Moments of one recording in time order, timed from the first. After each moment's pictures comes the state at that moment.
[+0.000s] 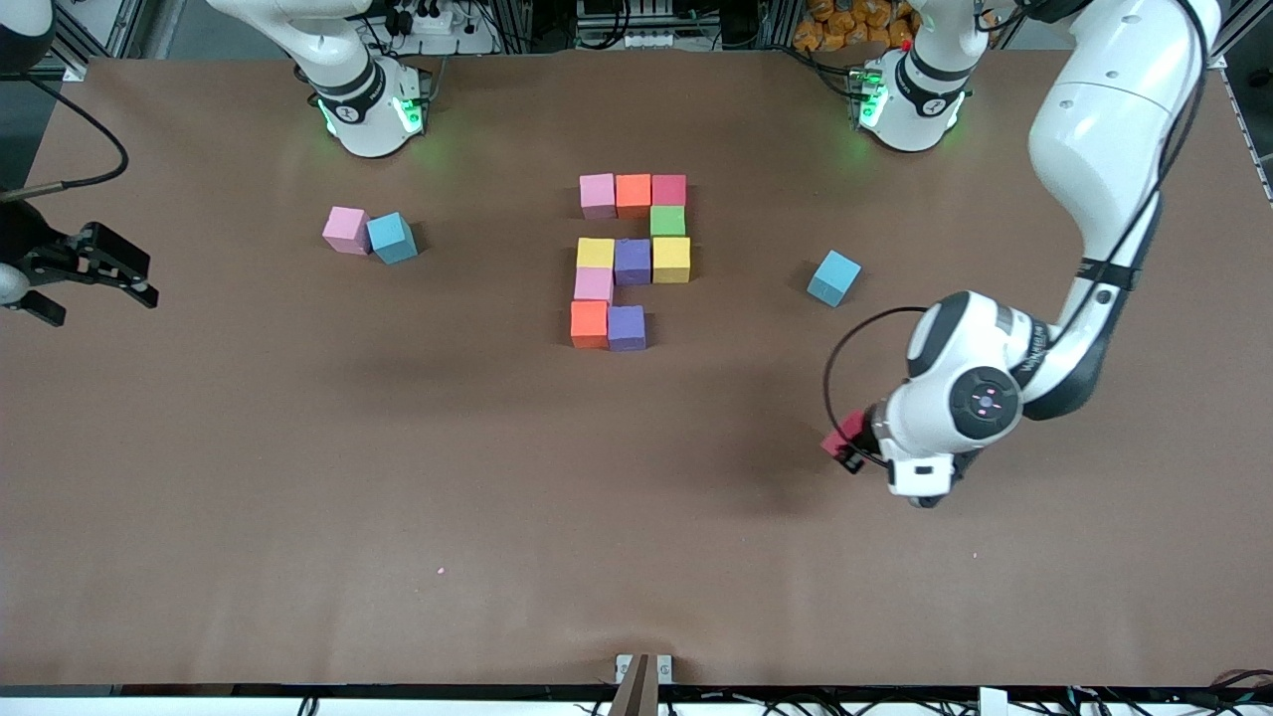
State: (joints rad) left arm 0.08 0.73 -0.51 -1.50 0.25 2.05 -1.32; right arm -0.01 0.00 -0.02 -1.62 0.04 1.74 -0.24
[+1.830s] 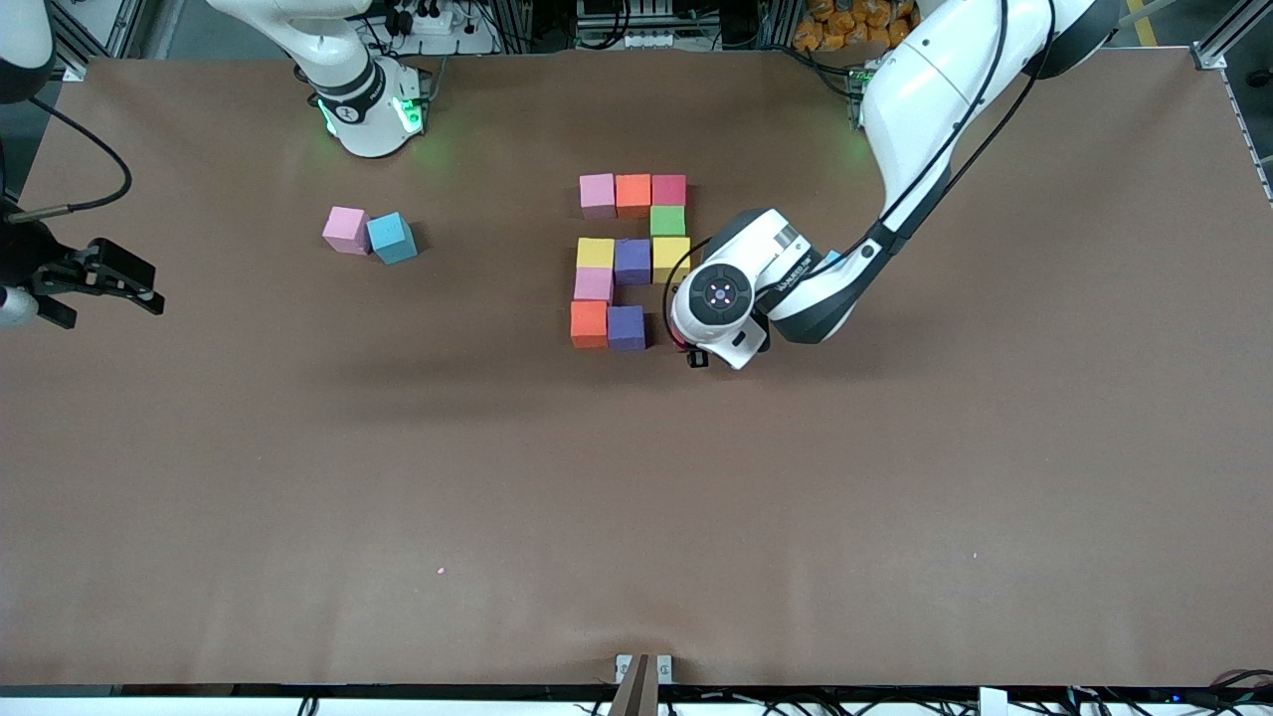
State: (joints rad) left arm -0.26 0.74 -0.55 -1.65 0.18 2.12 -2.50; right arm -0.01 0.03 -0.03 -1.59 0.04 1.72 -0.20
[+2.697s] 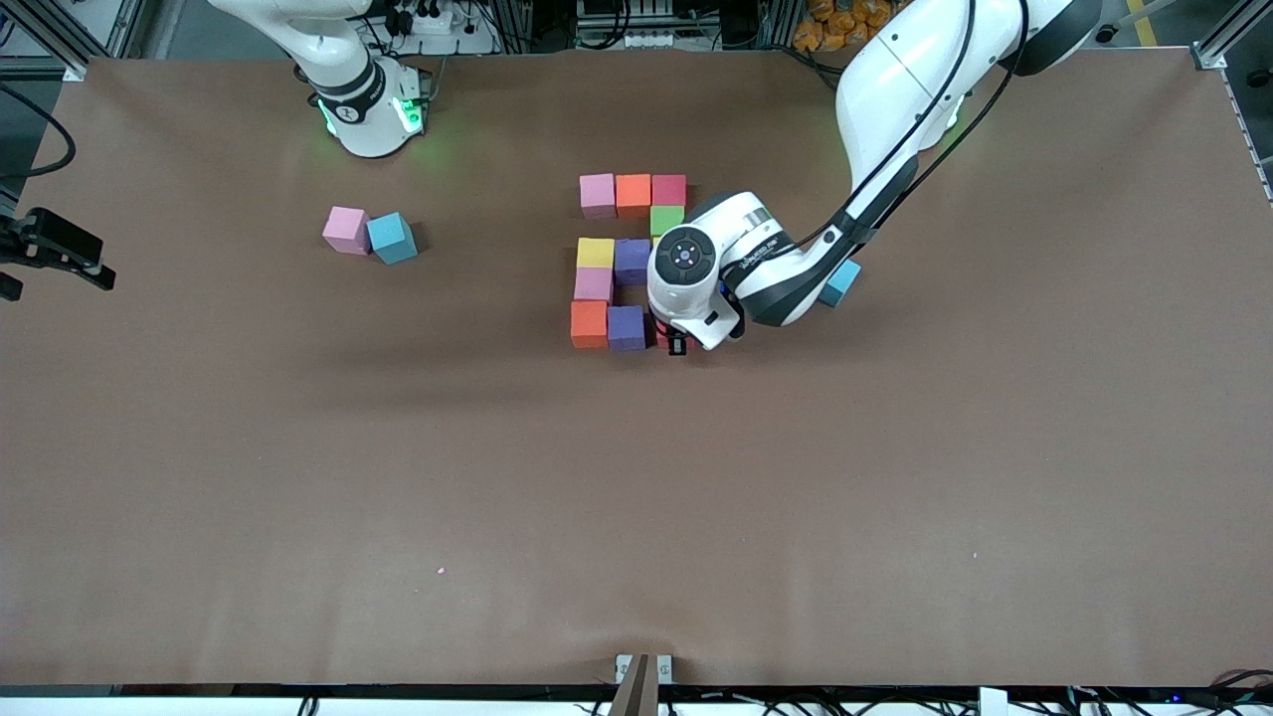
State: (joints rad) left arm -0.31 0.74 -0.55 -1.69 0.30 2.22 -2.54; right arm -0.05 0.04 -0.05 -1.50 0.03 1.59 -0.20
